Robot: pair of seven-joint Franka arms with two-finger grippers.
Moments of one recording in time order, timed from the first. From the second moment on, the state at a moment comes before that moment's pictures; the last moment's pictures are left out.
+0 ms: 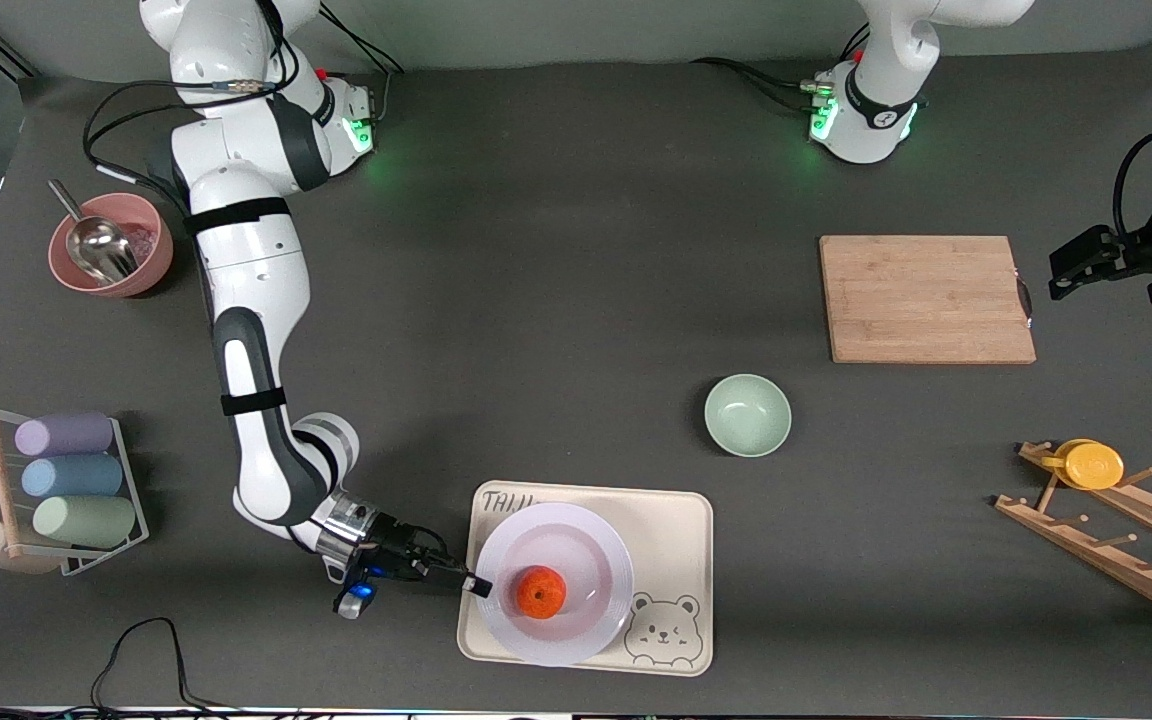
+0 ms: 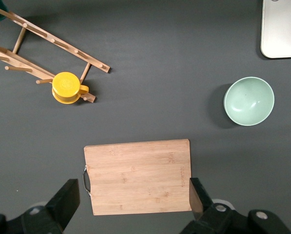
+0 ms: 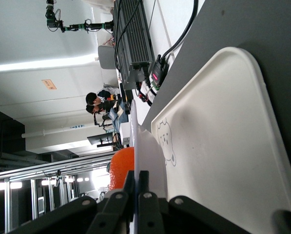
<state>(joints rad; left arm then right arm) -0.29 -0.01 0.28 -1.63 0.04 1.62 0.07 0.31 1.23 -0.12 -0.96 1.85 2.22 -0.47</state>
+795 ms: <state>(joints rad) -0.29 -0.01 0.28 -1.63 0.04 1.60 0.07 0.34 1.29 -0.07 -0.93 1.85 2.36 -0.56</state>
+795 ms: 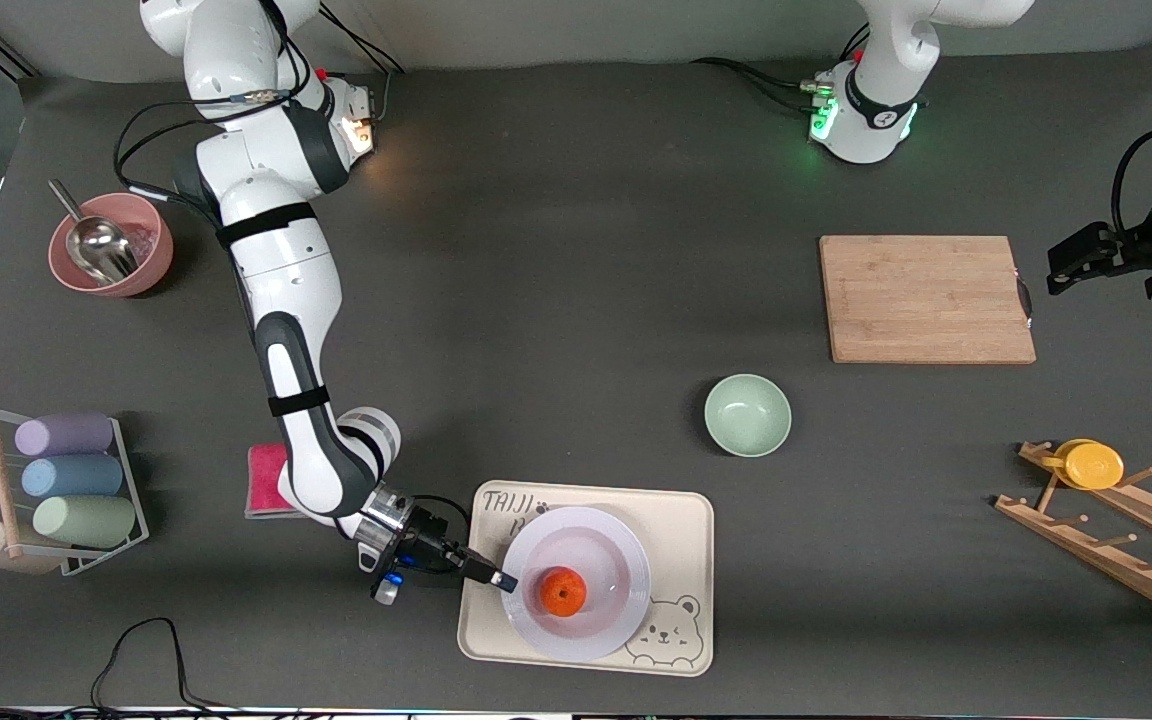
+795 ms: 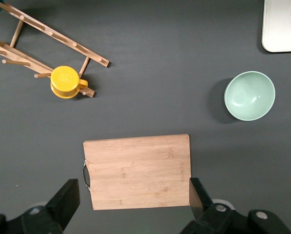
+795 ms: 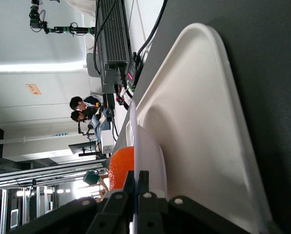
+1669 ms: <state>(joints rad) -0.30 -0.02 0.25 -1.63 0.04 1.63 0.07 0.30 1.20 -0.08 -0.90 1.53 2.36 -0.47</state>
